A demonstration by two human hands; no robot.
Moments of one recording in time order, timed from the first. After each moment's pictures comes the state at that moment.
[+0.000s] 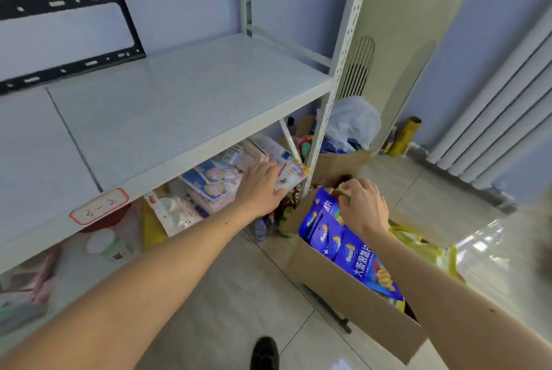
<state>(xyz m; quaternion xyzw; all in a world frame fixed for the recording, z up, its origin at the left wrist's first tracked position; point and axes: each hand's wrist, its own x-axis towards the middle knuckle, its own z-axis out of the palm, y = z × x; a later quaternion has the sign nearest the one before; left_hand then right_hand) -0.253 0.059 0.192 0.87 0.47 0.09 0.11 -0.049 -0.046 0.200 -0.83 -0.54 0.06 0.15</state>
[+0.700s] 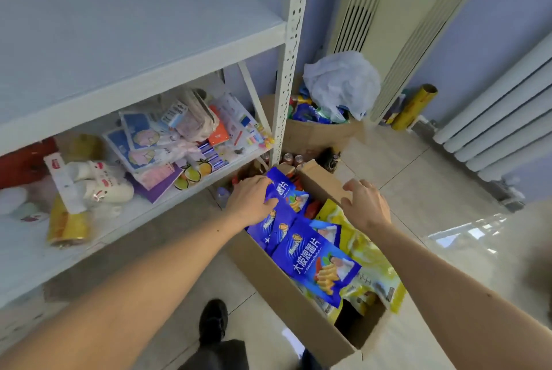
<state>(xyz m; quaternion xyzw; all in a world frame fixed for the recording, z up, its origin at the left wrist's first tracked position) -0.030 0.076 0.076 0.81 0.54 0.02 0.24 0.210 0.018 0.103 -0.80 -0.57 0.18 0.03</state>
